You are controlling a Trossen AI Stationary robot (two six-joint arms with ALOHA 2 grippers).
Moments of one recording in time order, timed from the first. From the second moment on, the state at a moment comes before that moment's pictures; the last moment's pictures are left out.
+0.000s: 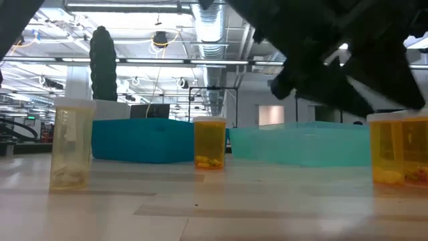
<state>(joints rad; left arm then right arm) -0.33 2.36 1.88 -0.26 -0.25 -0.28 0.20 0.05 0.47 -0.54 0.44 0.50</state>
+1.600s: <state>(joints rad) -0.27 2.24 2.06 -0.78 -0.40 -0.36 0.20 0.05 0.47 -0.54 0.44 0.50</state>
